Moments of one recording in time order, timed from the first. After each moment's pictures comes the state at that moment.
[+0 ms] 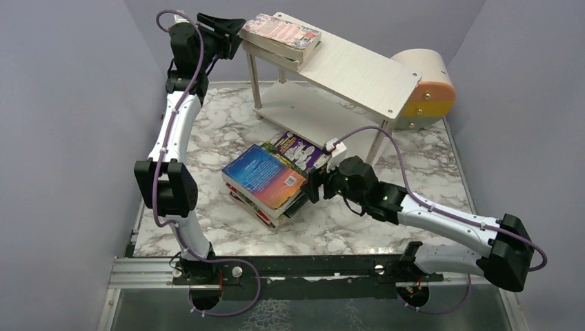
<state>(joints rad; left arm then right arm) -0.05 1.84 1.90 -0.01 0.32 -1.35 0.95 1.14 0.76 -0.05 0.14 0.32</state>
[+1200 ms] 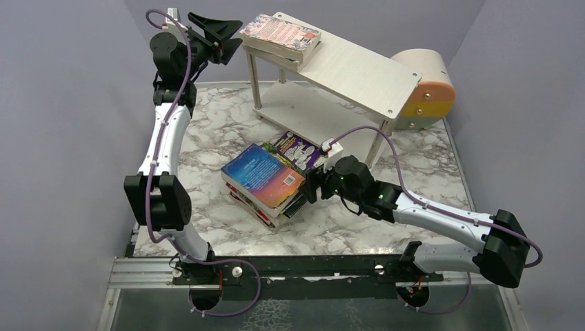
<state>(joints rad) 0.02 1.68 1.70 0.22 0.59 -1.41 0.95 1.19 0.77 -0.04 0.14 0.32</state>
